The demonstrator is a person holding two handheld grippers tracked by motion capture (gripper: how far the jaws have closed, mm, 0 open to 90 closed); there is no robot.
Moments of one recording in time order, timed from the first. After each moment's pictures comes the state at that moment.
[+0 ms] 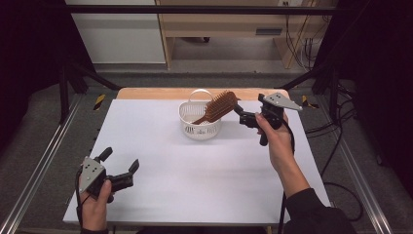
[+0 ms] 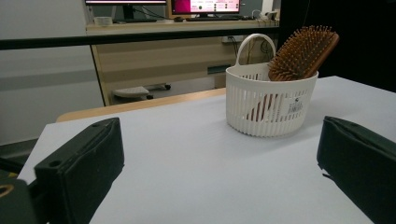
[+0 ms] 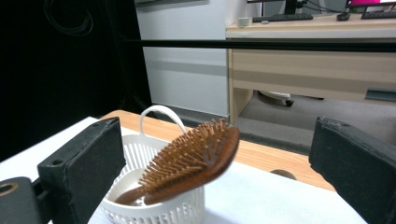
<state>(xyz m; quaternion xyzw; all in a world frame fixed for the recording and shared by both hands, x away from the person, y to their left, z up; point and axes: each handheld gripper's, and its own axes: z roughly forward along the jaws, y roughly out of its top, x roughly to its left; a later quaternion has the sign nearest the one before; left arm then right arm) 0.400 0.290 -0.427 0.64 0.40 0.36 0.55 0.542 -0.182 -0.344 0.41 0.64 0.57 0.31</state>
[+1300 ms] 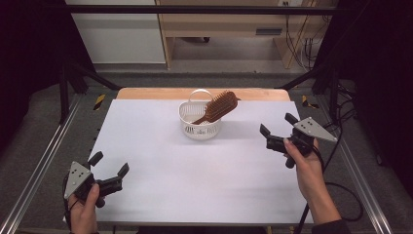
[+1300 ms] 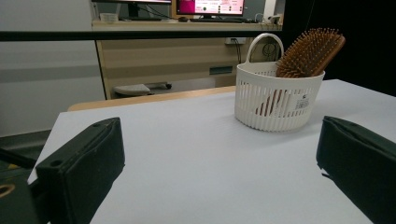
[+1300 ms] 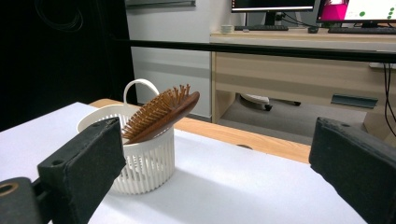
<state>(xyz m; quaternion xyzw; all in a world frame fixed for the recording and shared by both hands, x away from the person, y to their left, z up) 0.393 0.314 -0.434 0.63 0.41 0.35 0.56 0.474 -0.244 -0.364 0.40 0.63 0.57 0.34</state>
